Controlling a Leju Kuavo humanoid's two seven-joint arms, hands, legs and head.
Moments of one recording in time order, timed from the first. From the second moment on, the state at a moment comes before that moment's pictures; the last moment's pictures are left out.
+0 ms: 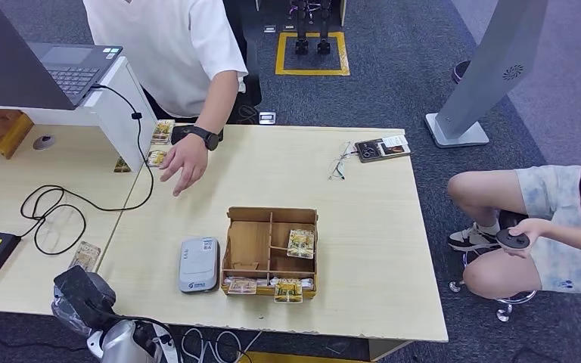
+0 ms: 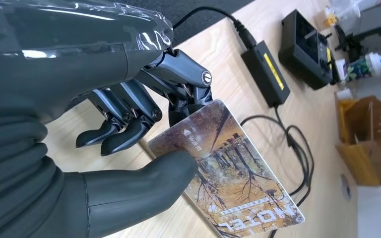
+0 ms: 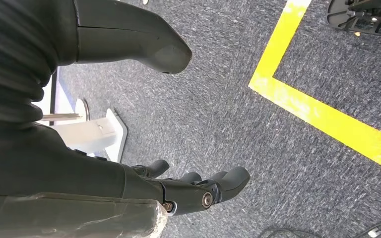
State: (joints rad) left arm -0.28 -0.33 0.80 -0.98 -0.23 0.67 -0.70; right arm -0.06 0.17 -0.89 -0.22 1.48 -0.21 0.16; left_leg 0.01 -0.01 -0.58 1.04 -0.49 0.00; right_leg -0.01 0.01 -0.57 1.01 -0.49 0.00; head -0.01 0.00
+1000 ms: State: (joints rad) left arm -0.24 -0.31 0.45 -1.35 -0.42 0.67 -0.57; right arm -0.06 0.17 -0.88 -0.22 1.47 -0.23 0.16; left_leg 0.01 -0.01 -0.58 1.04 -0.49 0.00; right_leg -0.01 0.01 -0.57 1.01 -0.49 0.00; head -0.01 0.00
